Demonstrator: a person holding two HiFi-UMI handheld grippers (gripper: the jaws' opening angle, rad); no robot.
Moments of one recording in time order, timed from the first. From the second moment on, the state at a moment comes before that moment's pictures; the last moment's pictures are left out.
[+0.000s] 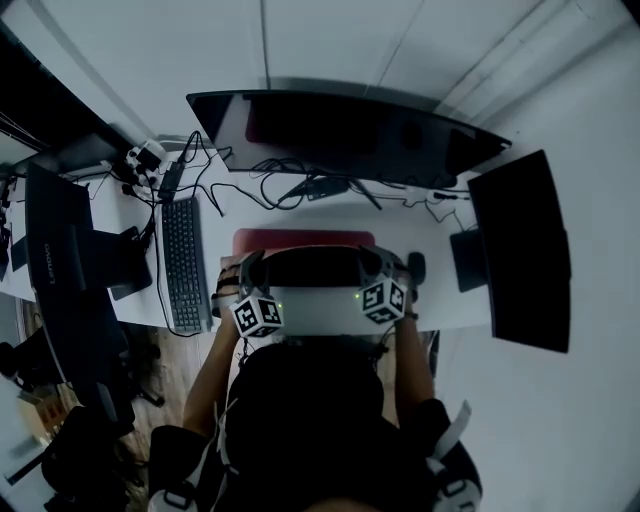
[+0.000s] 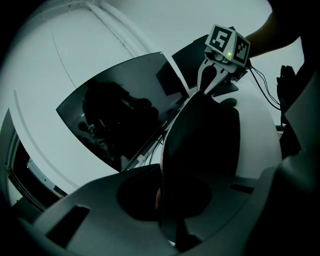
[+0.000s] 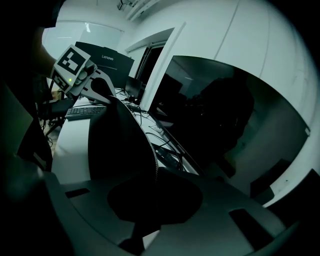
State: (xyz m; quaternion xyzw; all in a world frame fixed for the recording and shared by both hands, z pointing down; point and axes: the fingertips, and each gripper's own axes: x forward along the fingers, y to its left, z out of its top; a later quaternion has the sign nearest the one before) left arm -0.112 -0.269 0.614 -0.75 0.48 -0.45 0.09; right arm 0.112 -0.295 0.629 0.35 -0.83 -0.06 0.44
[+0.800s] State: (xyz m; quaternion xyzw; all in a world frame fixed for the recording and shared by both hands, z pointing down) left arm -0.130 -0.372 0.701 -0.70 0.50 -0.51 0.05; right arm 0.091 -0.415 0.708 0.30 -0.82 -0.08 0.48
